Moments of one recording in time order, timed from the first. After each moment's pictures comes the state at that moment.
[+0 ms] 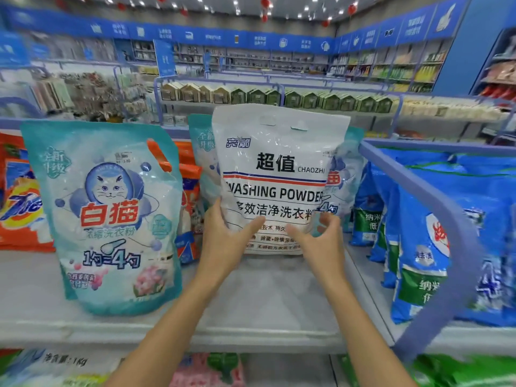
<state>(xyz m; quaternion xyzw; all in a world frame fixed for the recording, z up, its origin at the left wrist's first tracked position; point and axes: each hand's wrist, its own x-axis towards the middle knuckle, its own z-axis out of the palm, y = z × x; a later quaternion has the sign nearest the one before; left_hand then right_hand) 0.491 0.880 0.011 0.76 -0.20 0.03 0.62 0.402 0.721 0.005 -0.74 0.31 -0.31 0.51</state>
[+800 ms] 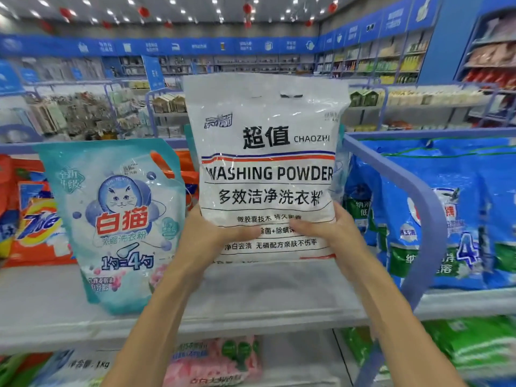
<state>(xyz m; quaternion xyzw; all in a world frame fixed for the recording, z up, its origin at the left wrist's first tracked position) 0.448 0.932 0.071 0.71 -0.25 -0.06 0.65 0.339 0.732 0.061 -0.67 0.11 -0.24 0.70</state>
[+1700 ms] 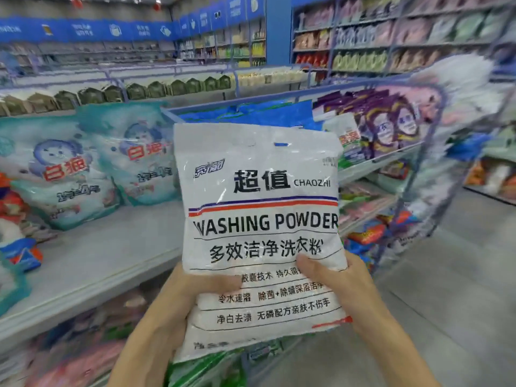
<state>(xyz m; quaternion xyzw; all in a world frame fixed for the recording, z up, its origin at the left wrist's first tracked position) 0.203 0.893 0.031 0.51 -0.30 -0.52 0.61 -0.009 0.771 0.020 -0.55 0.34 -0.36 0.67</state>
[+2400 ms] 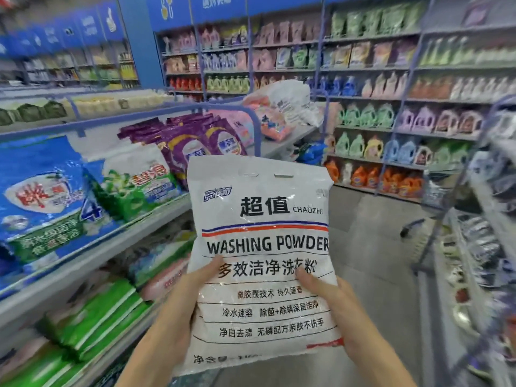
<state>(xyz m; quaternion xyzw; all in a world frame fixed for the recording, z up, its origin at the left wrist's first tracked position) -0.139 0.583 0.024 0.51 -0.29 -0.61 0.53 -0.362 0.558 -0.019 -0.40 0.47 -0.46 0.64</state>
